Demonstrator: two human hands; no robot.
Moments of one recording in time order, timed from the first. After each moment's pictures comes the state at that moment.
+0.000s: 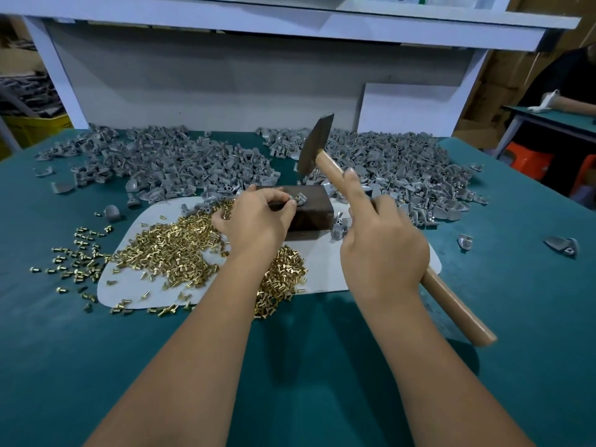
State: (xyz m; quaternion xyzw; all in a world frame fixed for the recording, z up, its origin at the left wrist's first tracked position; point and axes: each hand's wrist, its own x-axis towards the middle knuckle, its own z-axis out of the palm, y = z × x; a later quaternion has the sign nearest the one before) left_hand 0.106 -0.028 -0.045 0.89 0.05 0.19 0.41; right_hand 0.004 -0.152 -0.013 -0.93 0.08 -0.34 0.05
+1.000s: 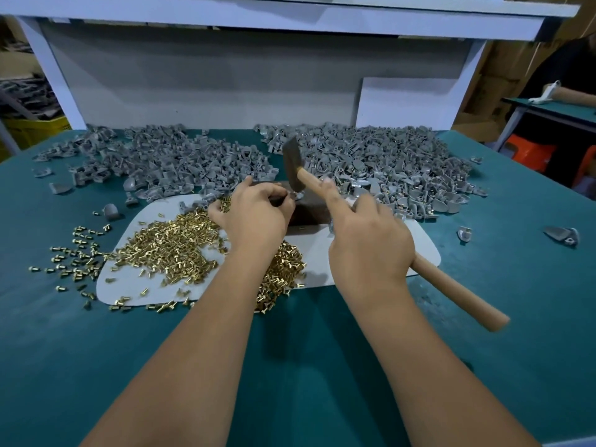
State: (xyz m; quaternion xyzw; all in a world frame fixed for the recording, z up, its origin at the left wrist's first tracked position) left_hand 0.107 -0.032 -0.049 0.90 0.05 0.25 0.36; right_hand 0.006 -0.148 -0.018 -0.93 0.07 -0.35 -0.05
